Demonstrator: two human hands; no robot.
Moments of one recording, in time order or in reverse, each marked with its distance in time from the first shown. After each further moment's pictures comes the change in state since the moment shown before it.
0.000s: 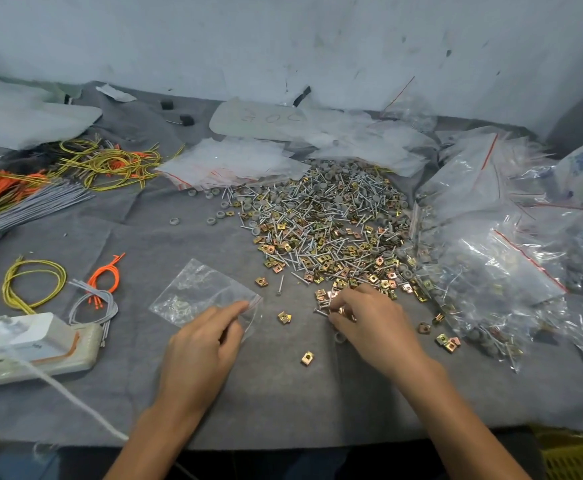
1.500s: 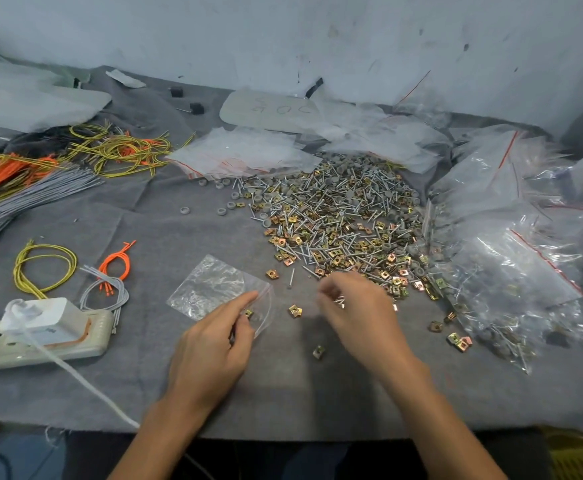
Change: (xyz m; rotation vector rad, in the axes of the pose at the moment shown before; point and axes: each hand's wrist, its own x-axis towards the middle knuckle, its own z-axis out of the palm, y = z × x) left_hand -0.009 -0.001 -0.005 -0.146 -0.081 -0.078; right_hand 0.005 -0.032 0.017 0.259 0.200 -0.100
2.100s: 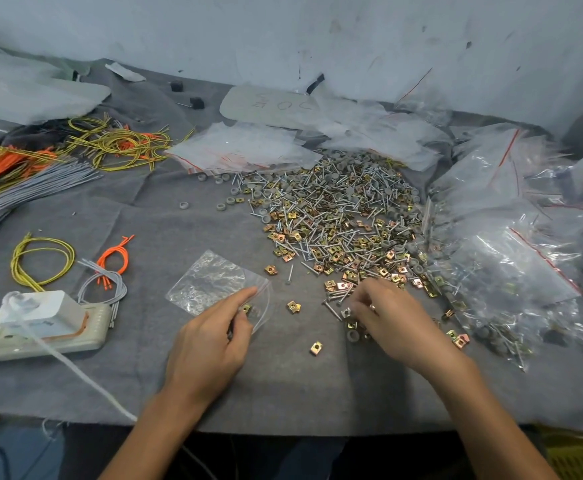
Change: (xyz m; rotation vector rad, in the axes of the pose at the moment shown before) left_hand -0.001 -0.002 0.001 -0.002 0.011 0.014; right_hand -0.002 0.038 -0.037 -0.179 -0.279 0.054
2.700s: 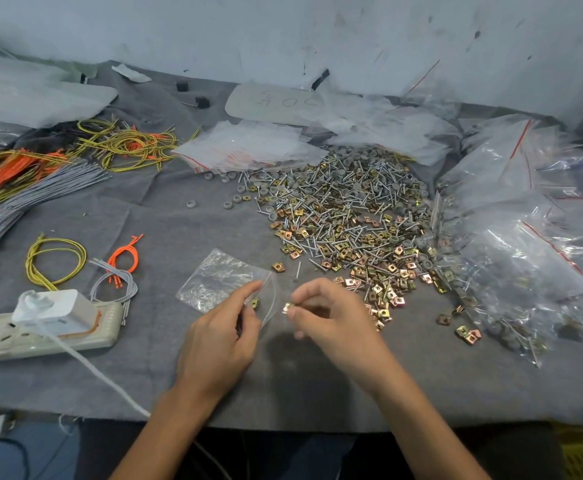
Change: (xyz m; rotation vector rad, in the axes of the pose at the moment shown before) left_hand 0.001 -0.001 0.002 -0.011 0.012 -0.002; right_hand -0.009 -0.080 0.043 0.928 0.036 0.011
